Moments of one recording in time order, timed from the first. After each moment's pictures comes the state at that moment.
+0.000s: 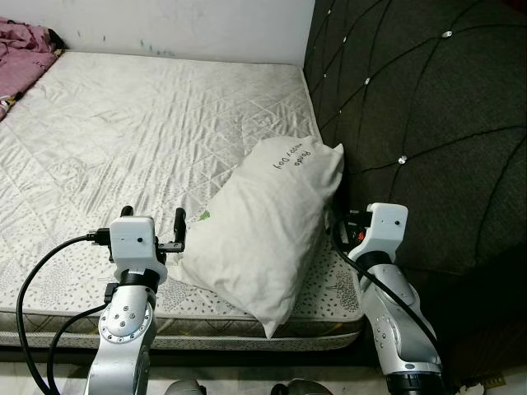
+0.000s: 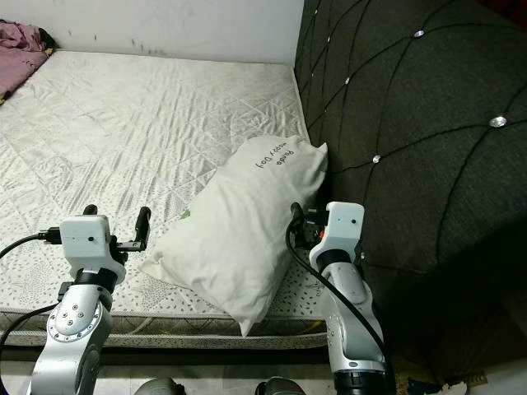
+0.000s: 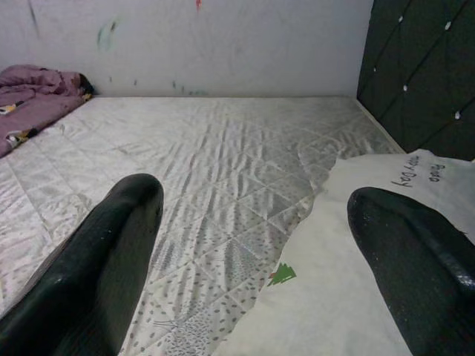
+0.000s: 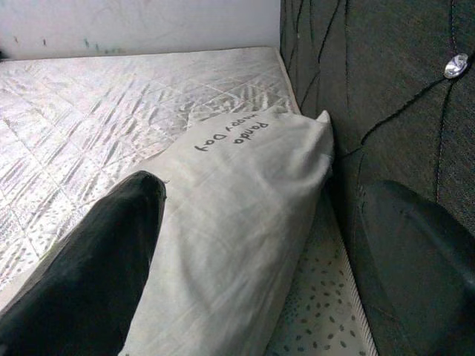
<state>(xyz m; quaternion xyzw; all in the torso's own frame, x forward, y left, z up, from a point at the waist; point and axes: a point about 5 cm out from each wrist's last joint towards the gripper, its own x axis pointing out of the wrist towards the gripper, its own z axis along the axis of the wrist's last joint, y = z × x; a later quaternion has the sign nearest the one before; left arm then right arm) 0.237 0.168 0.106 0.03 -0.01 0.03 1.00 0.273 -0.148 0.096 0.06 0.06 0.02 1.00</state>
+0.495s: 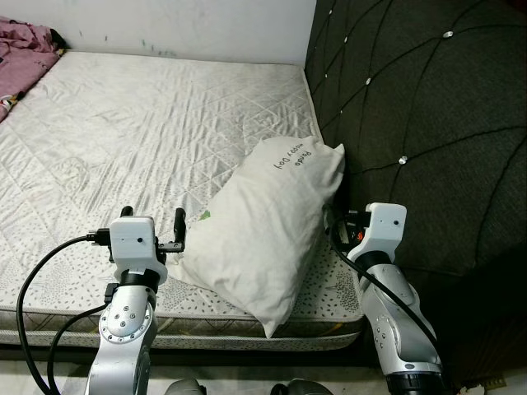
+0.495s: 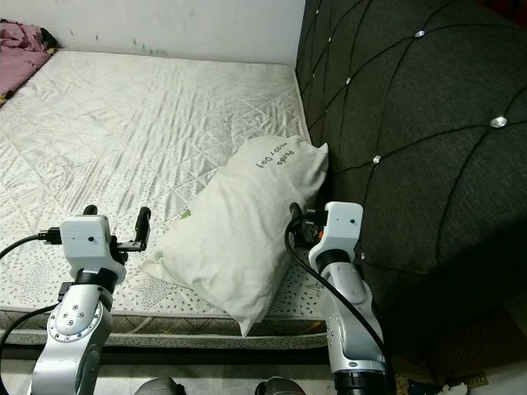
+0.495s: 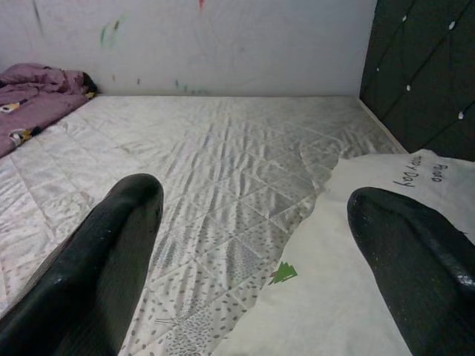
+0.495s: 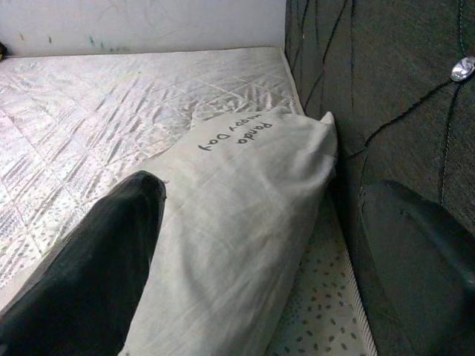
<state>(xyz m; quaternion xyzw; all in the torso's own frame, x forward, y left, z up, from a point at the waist) 0.237 0.168 0.105 0.03 -0.01 0.03 1.00 0.273 -0.147 0.096 0.05 0.06 0.02 1.00</state>
